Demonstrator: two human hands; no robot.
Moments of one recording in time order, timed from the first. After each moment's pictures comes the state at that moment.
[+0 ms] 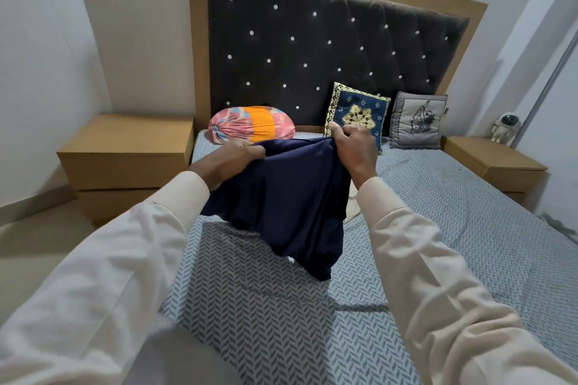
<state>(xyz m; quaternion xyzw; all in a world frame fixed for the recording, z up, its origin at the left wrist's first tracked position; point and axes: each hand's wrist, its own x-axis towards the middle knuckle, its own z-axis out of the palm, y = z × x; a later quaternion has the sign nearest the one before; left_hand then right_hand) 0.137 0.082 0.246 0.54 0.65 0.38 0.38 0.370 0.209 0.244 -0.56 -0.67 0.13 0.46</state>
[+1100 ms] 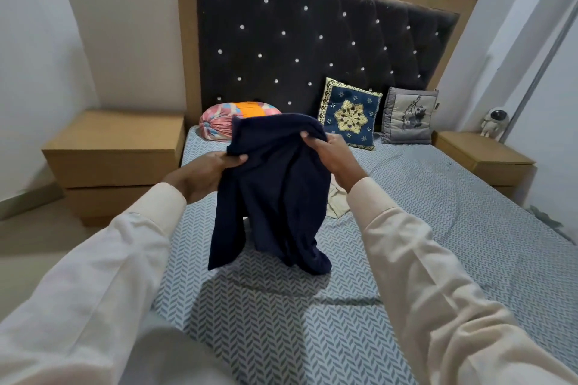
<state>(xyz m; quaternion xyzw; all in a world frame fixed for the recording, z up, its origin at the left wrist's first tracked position) 0.116 0.085 0.199 0.47 0.48 0.48 0.57 0.364 0.195 0.228 -0.46 -0.66 0.44 0.40</state>
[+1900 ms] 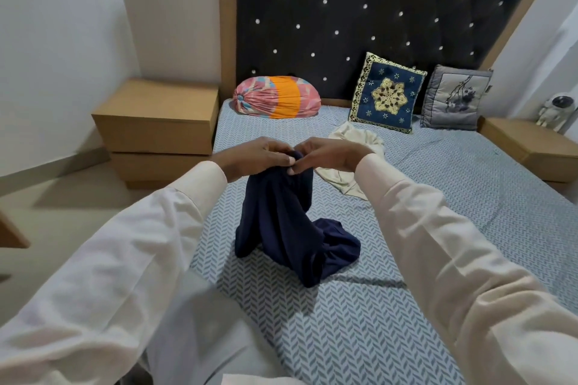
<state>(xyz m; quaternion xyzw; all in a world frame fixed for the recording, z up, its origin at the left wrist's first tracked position) 0.122 0.070 0.191 0.62 0.56 0.31 0.46 0.299 0.178 0.205 -0.31 -0.84 0.44 -0.04</state>
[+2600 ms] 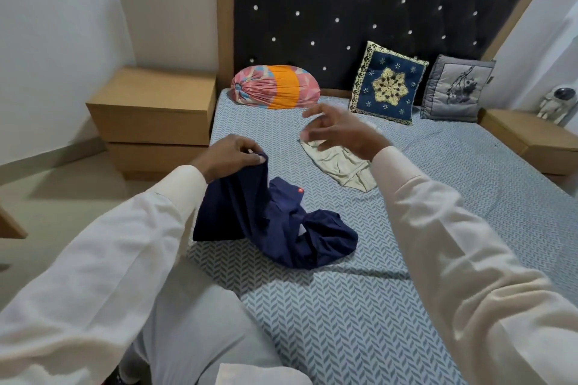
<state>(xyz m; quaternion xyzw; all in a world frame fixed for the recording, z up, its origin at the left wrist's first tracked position) 0.081 0.065 0.148 0.62 0.65 0.34 0.28 0.330 0.184 0.220 -0.34 -0.78 0.49 0.17</state>
